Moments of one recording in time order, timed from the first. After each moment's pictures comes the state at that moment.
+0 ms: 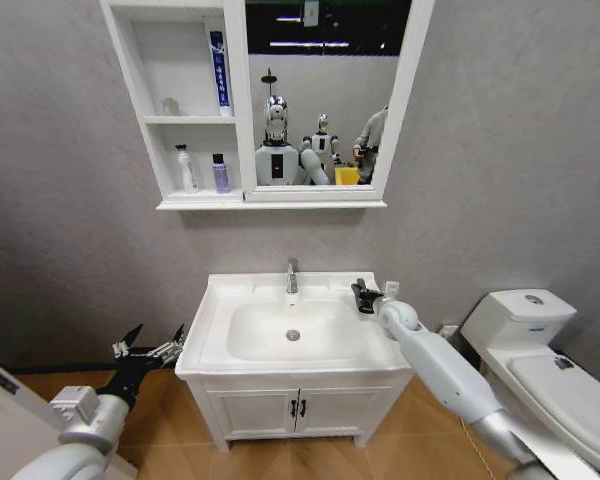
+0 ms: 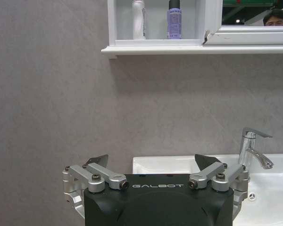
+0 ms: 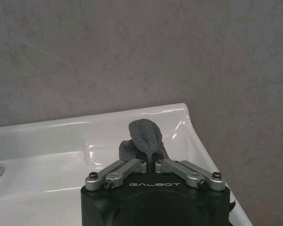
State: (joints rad) left arm 1.86 -1.03 -0.88 -2.43 -0.64 0.22 -0.19; right arm -0.67 0.94 0.08 1.43 0.97 -0.43 0.40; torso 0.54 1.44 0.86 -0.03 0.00
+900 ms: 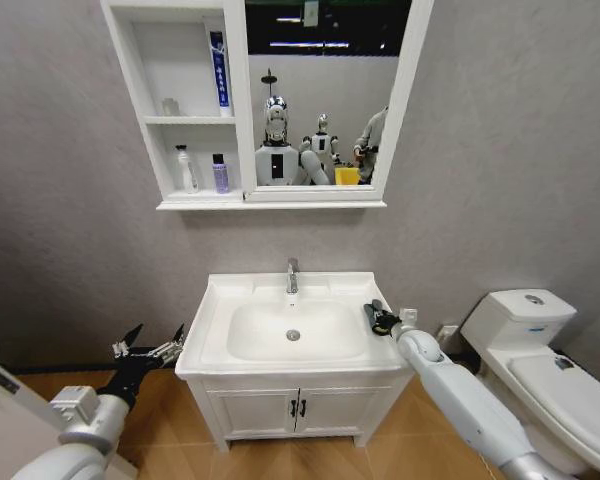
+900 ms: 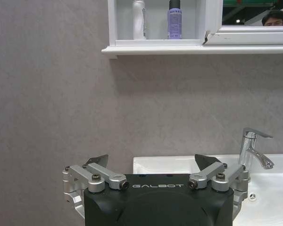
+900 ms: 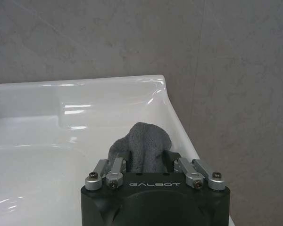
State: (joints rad) left arm 1.86 -1.03 -0.88 -2.43 -0.64 0.22 -0.19; right arm -0.84 0.93 0.17 1.39 0.81 -0.31 0.26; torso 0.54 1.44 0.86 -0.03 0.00
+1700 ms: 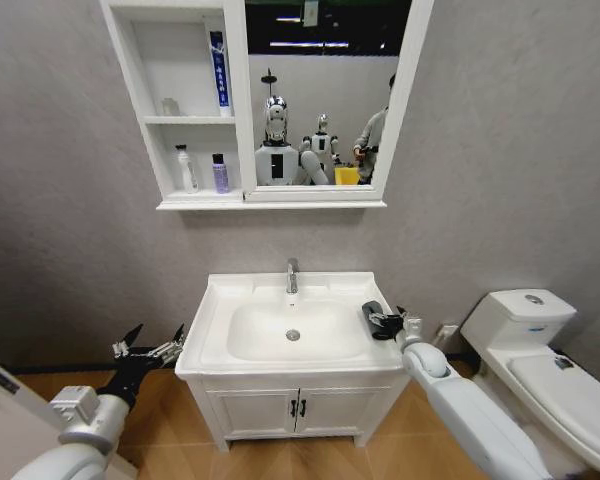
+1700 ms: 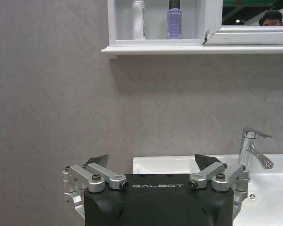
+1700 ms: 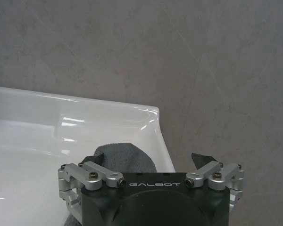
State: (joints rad) left arm 1.86 -1.03 -0.88 -2.43 -0.64 0.22 -0.19; right arm -0.94 0.93 0.23 1.42 0.53 -0.12 0.19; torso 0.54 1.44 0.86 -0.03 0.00
